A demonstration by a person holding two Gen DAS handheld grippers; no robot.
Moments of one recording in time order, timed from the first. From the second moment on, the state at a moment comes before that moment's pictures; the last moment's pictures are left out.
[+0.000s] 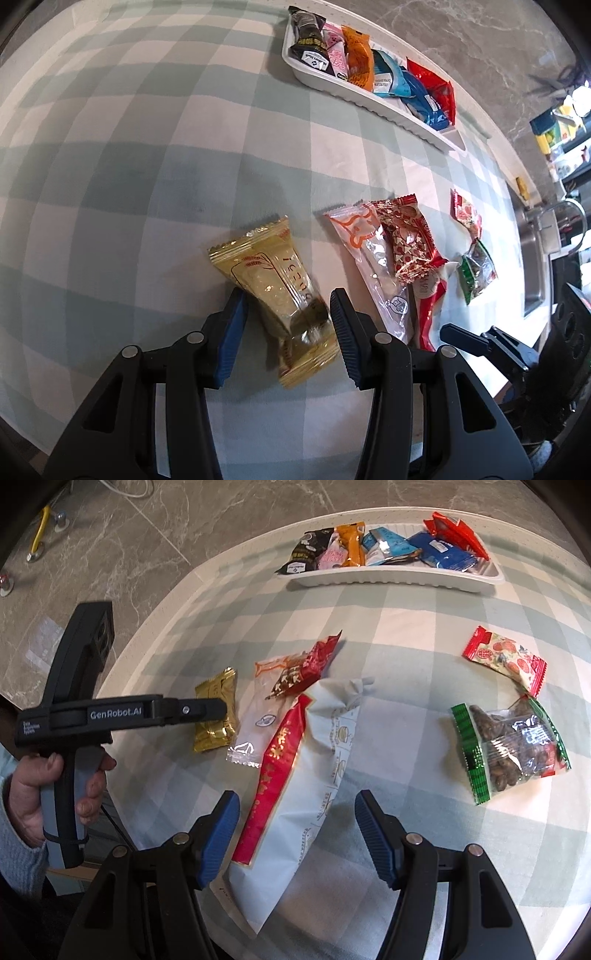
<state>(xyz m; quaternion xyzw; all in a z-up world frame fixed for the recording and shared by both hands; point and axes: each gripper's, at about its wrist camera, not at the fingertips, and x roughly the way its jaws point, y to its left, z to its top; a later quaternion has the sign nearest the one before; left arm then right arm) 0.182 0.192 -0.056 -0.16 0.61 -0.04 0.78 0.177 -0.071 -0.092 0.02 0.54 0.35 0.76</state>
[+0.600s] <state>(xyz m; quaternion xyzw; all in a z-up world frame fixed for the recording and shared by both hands) 0.184 0.170 -0.056 -0.06 0.60 -0.04 0.80 0.177 -0.051 -0.095 -0.03 0.54 0.34 0.77</state>
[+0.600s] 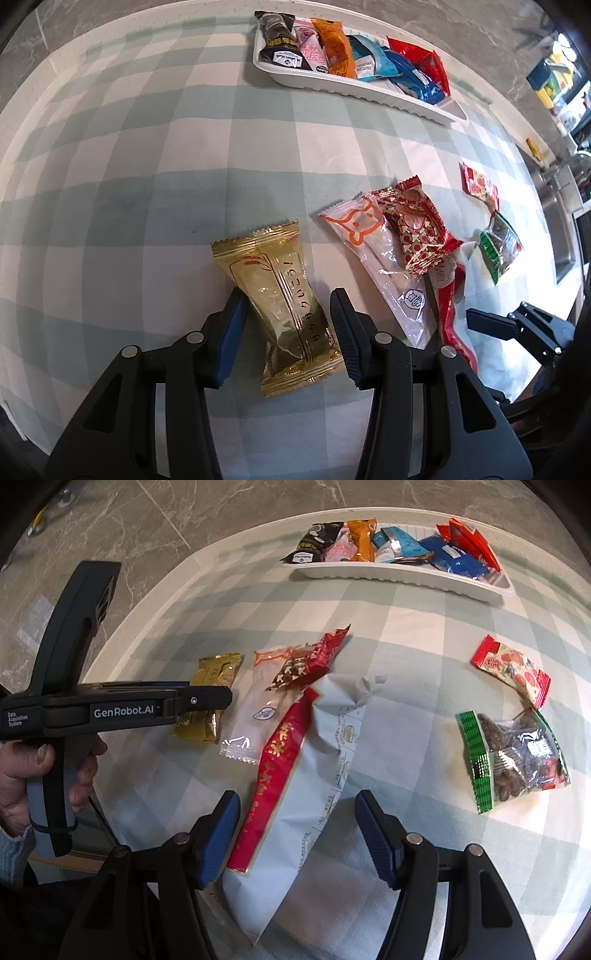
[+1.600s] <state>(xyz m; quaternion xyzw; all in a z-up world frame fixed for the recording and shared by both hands) 0.176 0.187 -0.043 -0.07 0.57 -0.07 0.82 0.202 -0.114 -0.105 0.20 0.56 0.36 0.72</state>
